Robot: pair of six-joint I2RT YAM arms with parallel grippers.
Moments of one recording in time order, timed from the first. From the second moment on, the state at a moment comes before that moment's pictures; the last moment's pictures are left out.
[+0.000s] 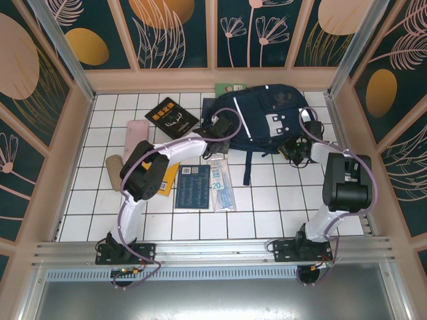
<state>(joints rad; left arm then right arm) -0.72 2.17 1.62 -0.44 -0.26 -0.46 -0.08 1.71 0.91 -0.23 -0.43 0.78</state>
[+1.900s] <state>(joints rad) -0.83 2.03 1.46 -0.31 0.12 -0.41 0.05 1.34 0.70 -0.30 -0.25 1.04</state>
